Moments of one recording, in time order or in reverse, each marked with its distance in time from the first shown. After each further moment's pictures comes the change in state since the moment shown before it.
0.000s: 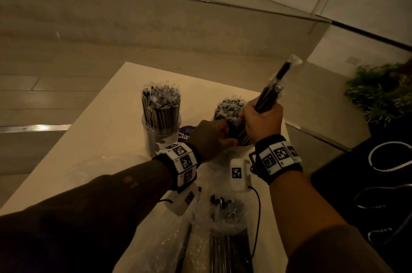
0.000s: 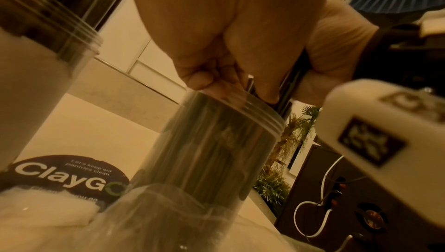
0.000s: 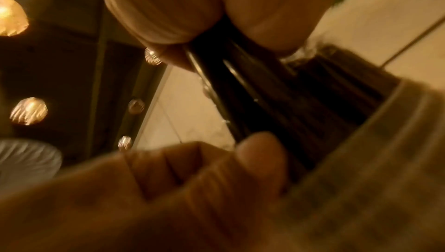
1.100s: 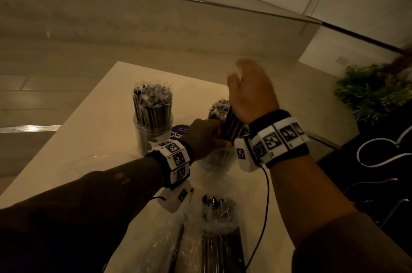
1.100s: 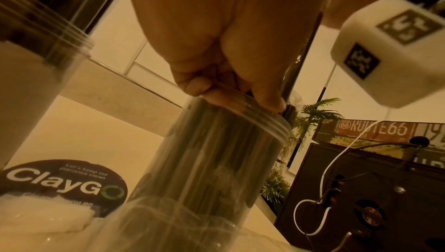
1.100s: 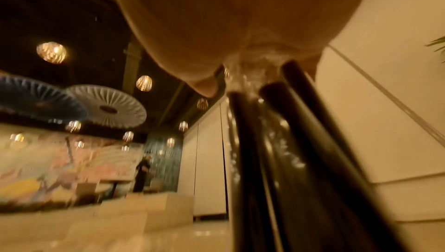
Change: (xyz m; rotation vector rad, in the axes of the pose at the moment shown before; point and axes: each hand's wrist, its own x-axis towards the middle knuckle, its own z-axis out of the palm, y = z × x) left_hand 0.002 -0.004 0.007 -0.006 -0.042 0.025; right_hand 0.003 -0.069 -0.010 -0.668 -0.235 -0.464
